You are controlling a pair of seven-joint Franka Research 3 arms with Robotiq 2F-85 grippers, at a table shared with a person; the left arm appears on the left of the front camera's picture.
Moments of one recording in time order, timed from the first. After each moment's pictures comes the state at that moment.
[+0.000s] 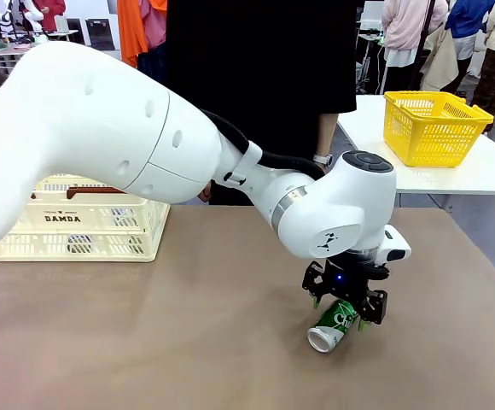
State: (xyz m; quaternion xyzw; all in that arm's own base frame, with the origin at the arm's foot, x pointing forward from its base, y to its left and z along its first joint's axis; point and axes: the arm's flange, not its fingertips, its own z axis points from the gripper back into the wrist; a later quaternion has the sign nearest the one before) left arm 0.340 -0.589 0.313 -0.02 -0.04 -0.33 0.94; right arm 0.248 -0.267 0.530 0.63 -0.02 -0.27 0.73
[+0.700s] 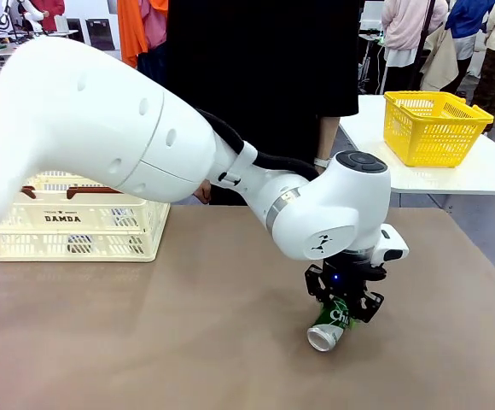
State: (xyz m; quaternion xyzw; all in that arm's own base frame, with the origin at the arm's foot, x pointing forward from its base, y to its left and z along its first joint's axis) left arm 0.337 -0.583 0.318 -0.03 -0.06 -0.34 0.94; right arm 0.248 -0.267 0.530 0.63 -0.02 -0.27 0.73
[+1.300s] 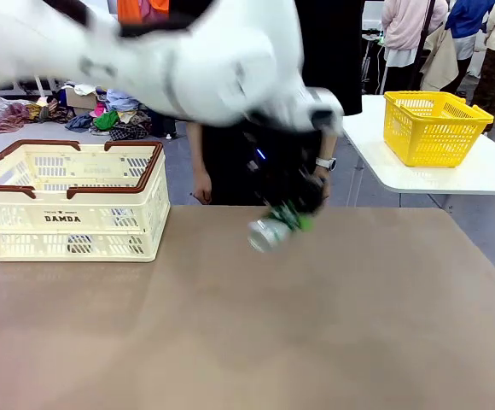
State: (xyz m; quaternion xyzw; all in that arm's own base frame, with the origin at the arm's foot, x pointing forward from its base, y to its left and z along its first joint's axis) left arm 0.368 -0.423 0.556 -0.10 -0.08 -0.38 0.92; right arm 0.247 -0.267 0.529 0.63 -0.02 -0.27 0.73
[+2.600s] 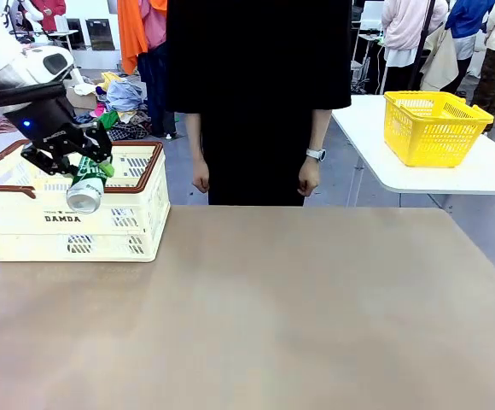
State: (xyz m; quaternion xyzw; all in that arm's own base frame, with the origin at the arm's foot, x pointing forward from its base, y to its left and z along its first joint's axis) left arm 0.400 -0.093 0.553 -0.15 -0.16 0.02 0.98; right arm 0.247 -0.266 0.529 0.63 -0.02 -0.27 0.73
